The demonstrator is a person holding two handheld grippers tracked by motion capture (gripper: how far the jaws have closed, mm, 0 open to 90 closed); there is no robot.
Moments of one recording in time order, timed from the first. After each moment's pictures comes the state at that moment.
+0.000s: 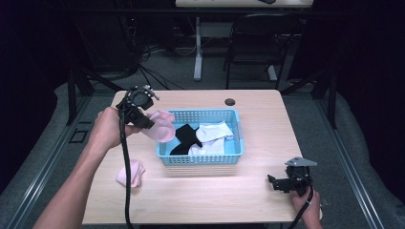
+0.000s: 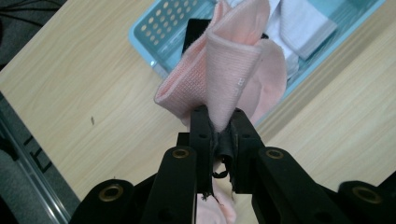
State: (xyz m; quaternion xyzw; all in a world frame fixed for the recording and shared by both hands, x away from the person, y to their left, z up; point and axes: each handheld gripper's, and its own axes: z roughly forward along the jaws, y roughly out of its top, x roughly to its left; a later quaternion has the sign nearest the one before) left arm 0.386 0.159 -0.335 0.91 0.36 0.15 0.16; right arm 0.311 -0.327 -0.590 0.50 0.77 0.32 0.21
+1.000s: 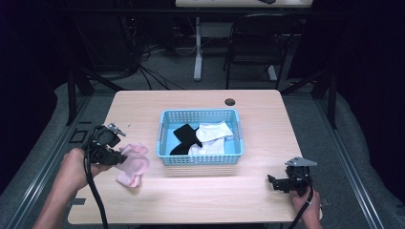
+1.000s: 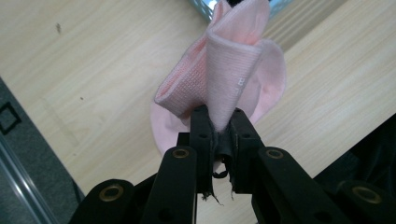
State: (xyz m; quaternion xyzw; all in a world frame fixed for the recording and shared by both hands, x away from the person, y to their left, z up) left arm 0.321 0.237 -0.403 0.89 0.41 0.10 0.16; right arm 0.311 -0.327 -0.590 0.50 0.77 0.32 0.21
